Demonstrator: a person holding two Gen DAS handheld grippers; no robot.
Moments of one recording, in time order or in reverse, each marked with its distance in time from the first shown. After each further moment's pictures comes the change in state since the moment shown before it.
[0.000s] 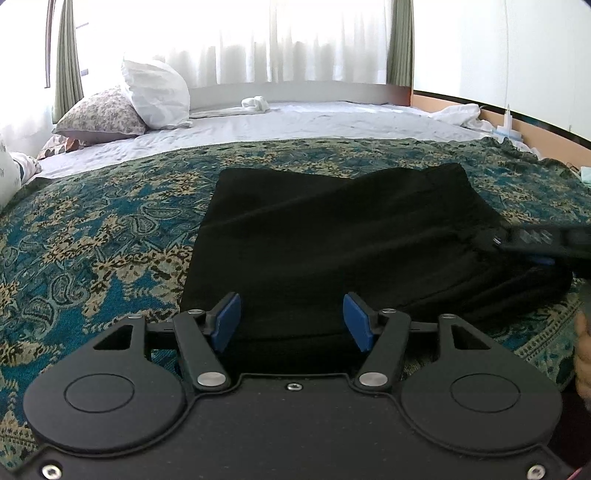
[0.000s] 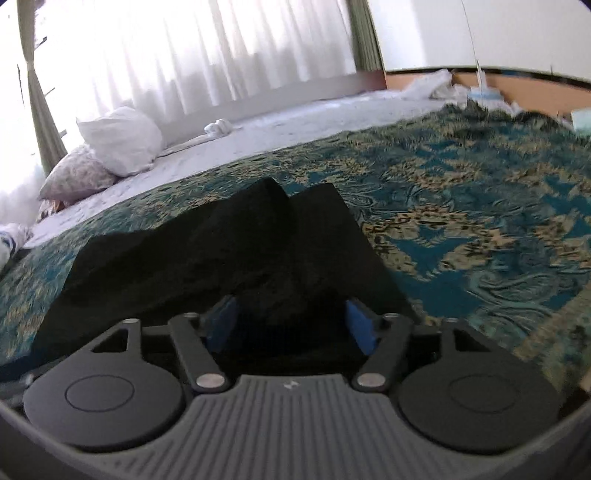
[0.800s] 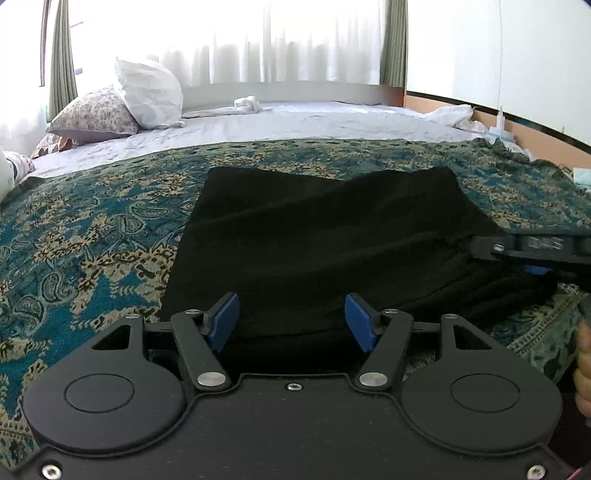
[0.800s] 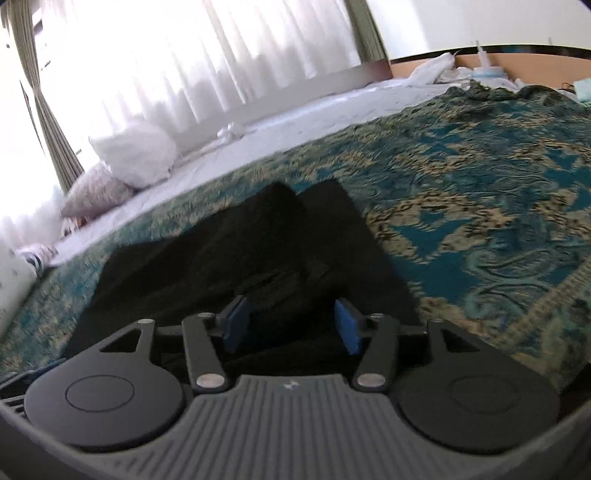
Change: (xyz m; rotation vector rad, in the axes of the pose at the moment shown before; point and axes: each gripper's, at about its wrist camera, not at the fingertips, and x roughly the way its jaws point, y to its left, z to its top) left arm -0.003 -0.011 0.000 -0.003 0.001 -0.023; right arm -0.013 -0.010 -0.008 0.047 0.013 0.075
